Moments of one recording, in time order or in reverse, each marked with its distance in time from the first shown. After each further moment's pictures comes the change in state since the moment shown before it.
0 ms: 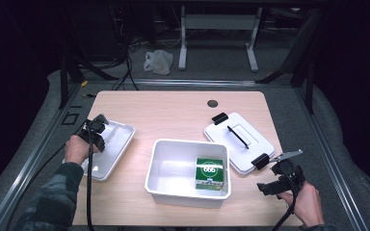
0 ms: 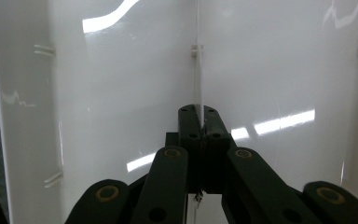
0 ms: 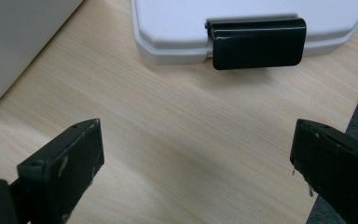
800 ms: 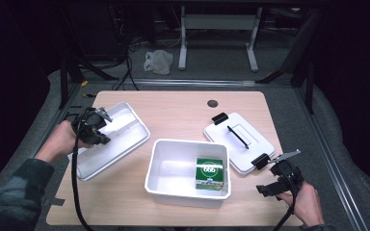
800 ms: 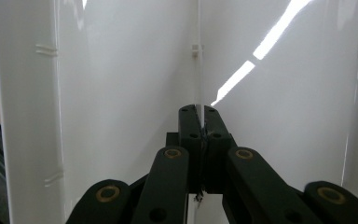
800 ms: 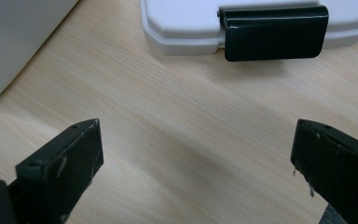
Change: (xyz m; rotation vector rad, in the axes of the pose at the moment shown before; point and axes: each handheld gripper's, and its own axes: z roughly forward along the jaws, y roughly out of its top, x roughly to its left) left arm -0.057 -0.013 -0.120 -0.208 -0.102 0.564; right arm -0.001 -0.001 0.005 0.037 0.038 -0.006
